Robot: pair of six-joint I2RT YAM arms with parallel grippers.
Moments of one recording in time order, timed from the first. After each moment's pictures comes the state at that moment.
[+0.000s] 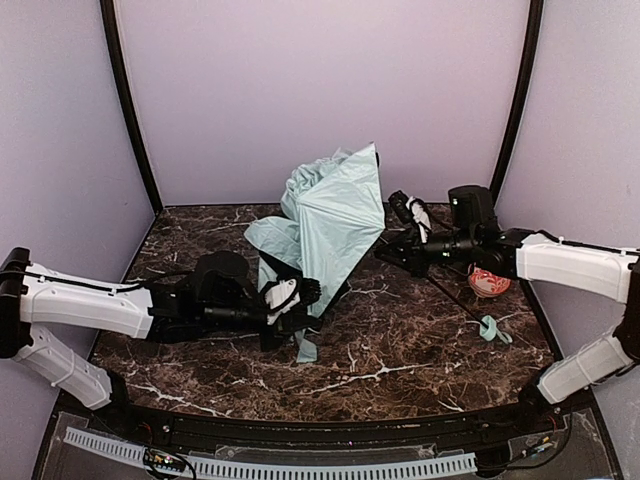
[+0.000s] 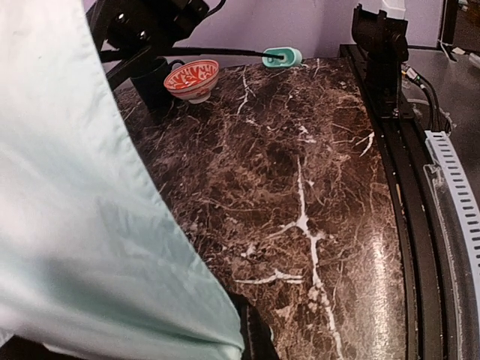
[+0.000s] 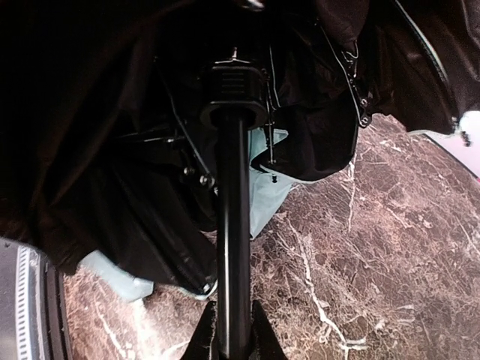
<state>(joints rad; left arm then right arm) -1.05 1.38 0.75 0.19 0.23 0.34 0.58 1.37 0.90 0.00 -0.59 -0.10</state>
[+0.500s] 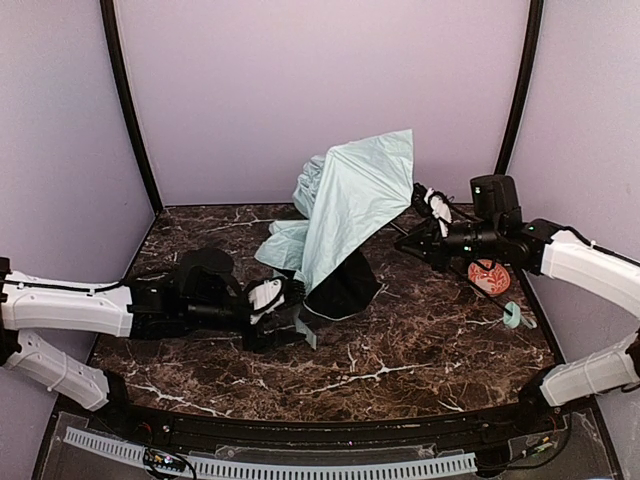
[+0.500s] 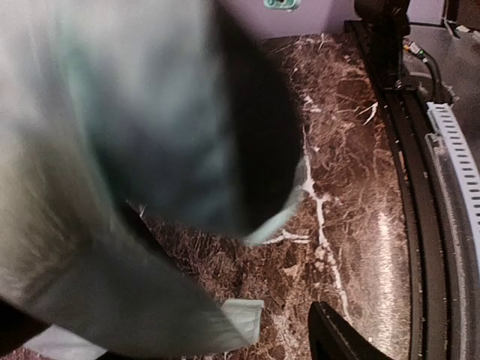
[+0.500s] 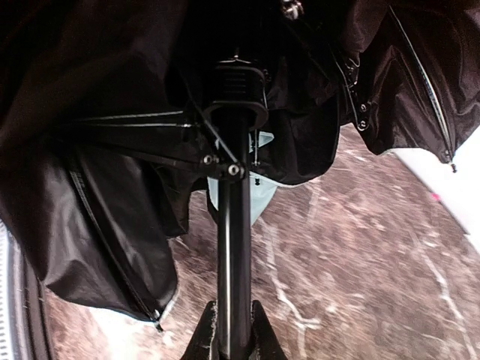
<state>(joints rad) -1.02 1.28 0.71 0.05 0.18 0.38 0.53 1.23 0.95 -0.22 -0.56 -0.27</state>
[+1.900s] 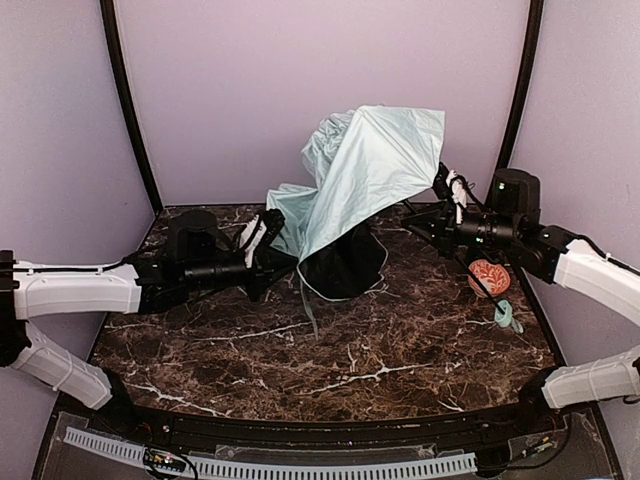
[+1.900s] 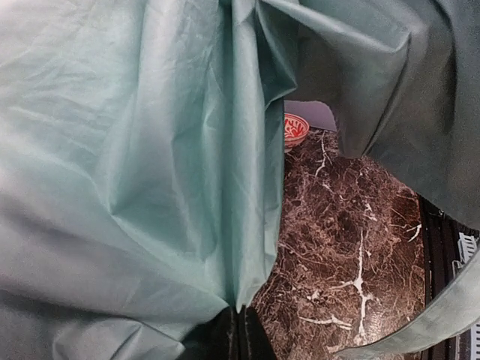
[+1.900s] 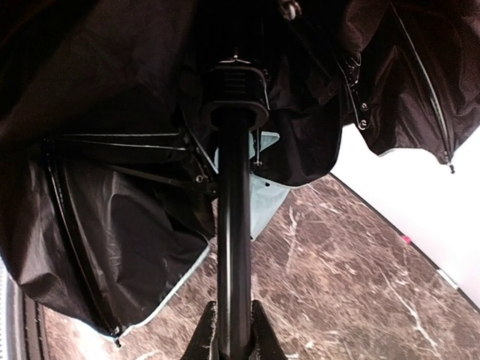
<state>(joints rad) -0.81 1.31 0.79 0.24 0.30 0.11 0.51 1.11 0.90 -0.06 -0.55 -0.19</state>
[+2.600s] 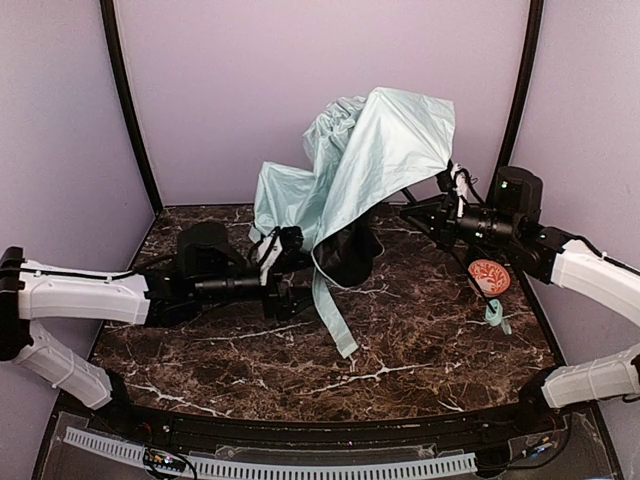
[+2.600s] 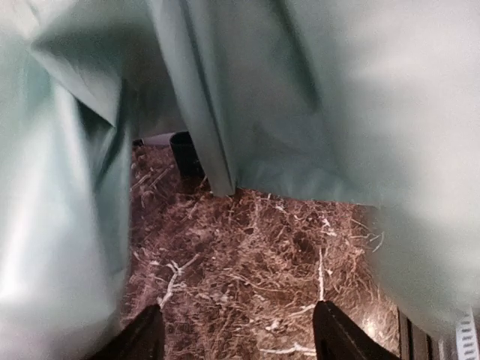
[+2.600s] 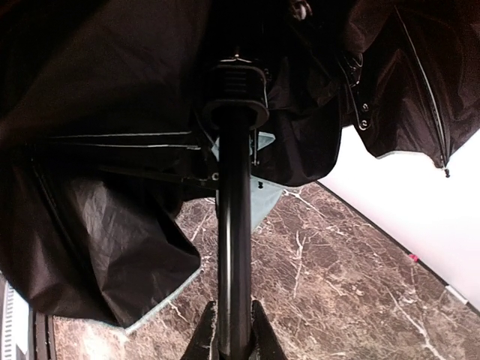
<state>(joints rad) -0.94 1.40 0.80 0.40 0.32 0.18 0.50 1.13 0.88 0.08 -0.60 -0.08</state>
